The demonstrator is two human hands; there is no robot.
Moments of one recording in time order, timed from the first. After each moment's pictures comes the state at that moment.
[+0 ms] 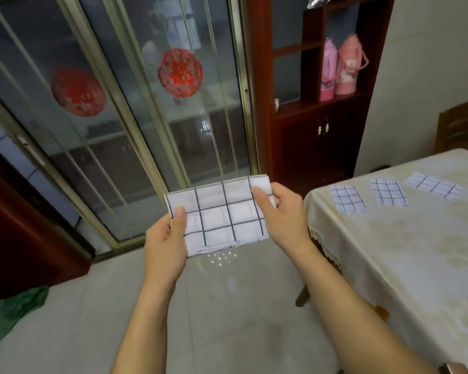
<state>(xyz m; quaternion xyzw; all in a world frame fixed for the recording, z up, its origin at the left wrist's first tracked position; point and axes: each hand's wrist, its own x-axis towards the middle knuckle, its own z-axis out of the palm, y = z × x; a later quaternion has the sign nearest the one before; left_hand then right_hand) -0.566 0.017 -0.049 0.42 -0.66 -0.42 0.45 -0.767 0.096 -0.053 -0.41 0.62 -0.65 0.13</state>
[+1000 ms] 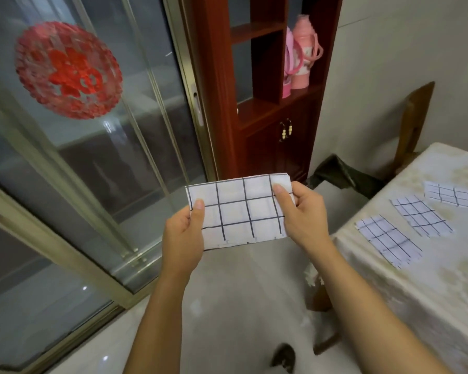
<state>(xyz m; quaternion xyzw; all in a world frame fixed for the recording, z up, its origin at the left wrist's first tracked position) -0.813 -0.473 -0.096 0.28 -0.75 -0.53 0.28 -0.958 -0.310 -0.096 -0.24 0.73 -0.64 0.02</state>
